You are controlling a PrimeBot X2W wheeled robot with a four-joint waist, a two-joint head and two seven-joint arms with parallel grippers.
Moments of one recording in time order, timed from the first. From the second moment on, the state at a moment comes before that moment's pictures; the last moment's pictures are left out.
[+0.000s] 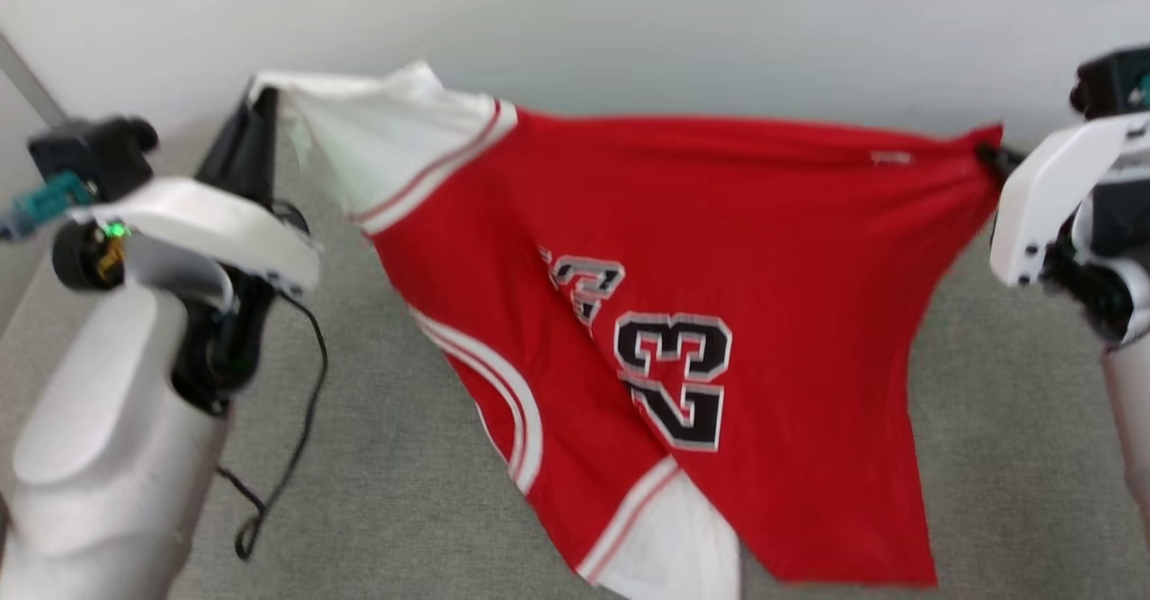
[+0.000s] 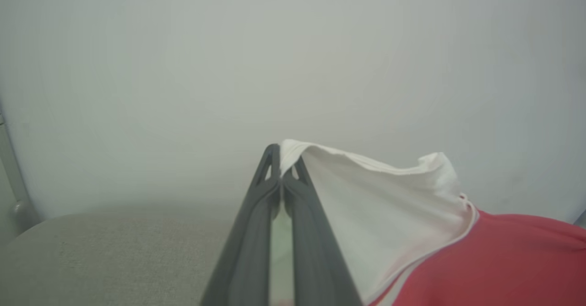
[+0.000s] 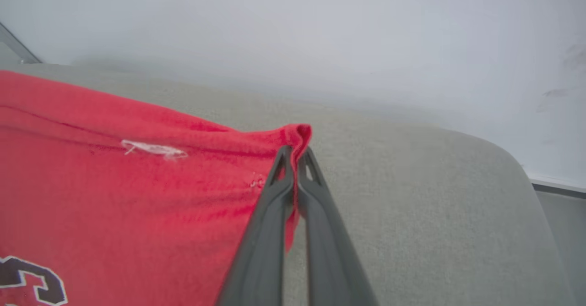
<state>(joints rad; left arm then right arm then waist) -0.60 0.44 -0.35 0.30 -0.80 0.07 -0.10 -0.69 -0.32 0.09 0.47 0.32 0.13 0.56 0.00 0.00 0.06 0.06</state>
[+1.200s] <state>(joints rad) -1.62 0.58 -0.29 0.74 -0.70 -0.12 -0.23 -1.51 -0.24 0.00 0.51 0.10 0.13 0.22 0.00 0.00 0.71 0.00</state>
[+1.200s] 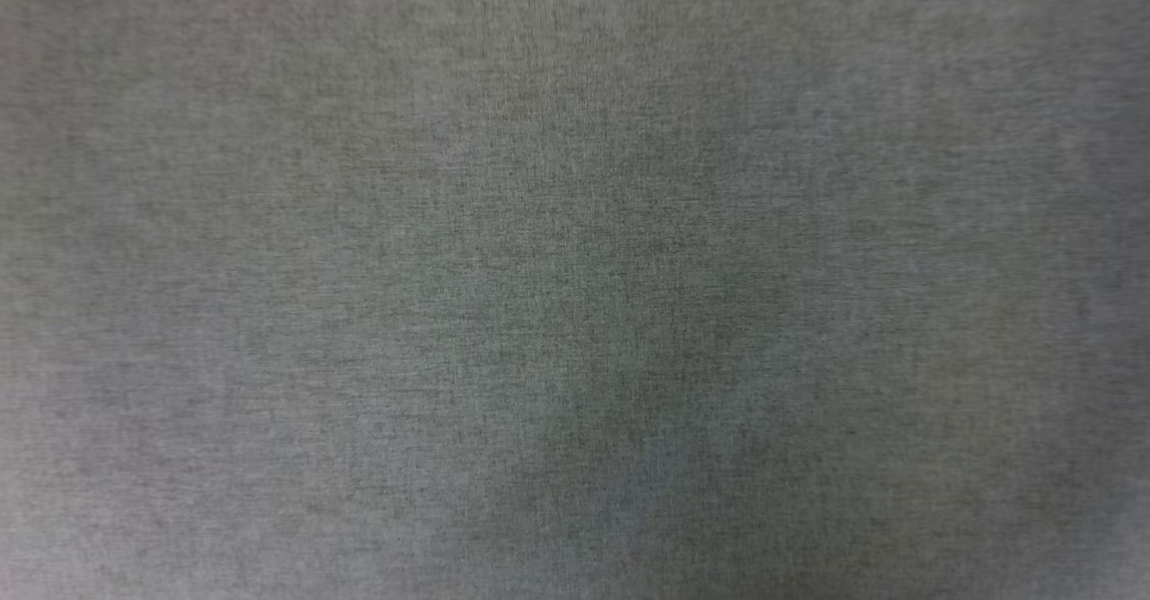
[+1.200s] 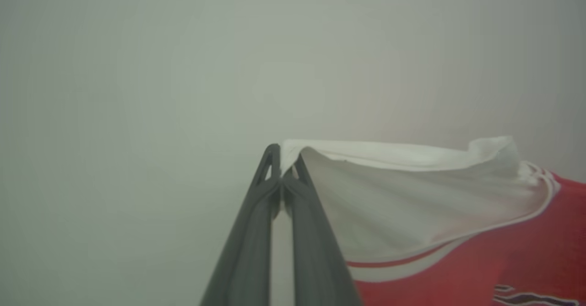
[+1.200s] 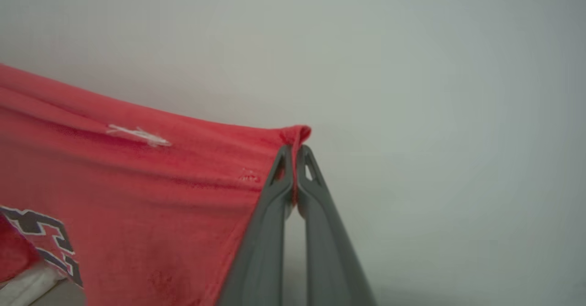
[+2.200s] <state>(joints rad) -0.66 0.51 -0.36 0.67 -0.96 -0.13 -0.26 -0.62 -0.27 0.05 0.42 0.30 0.13 0.21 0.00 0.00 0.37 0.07</state>
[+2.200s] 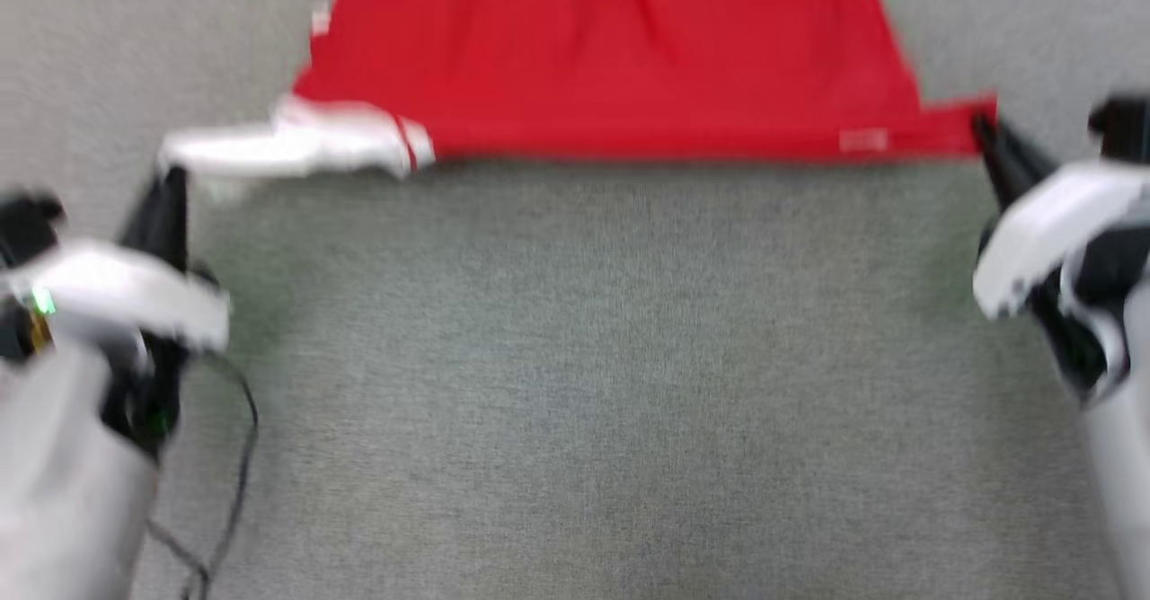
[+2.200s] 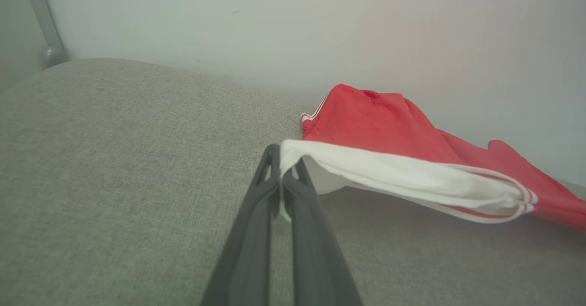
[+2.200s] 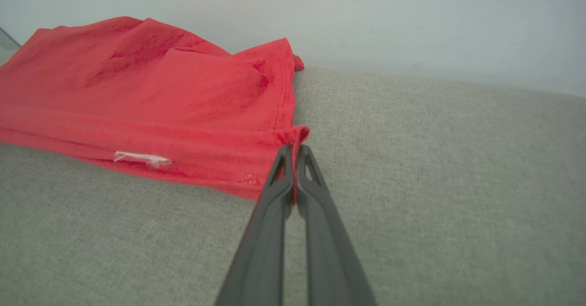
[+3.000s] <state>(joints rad) 0.16 0.61 -0.31 0.11 -1.10 0.22 -0.13 0.18 -0.17 -0.12 -0.01 0.32 0.13 0.43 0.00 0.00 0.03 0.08</state>
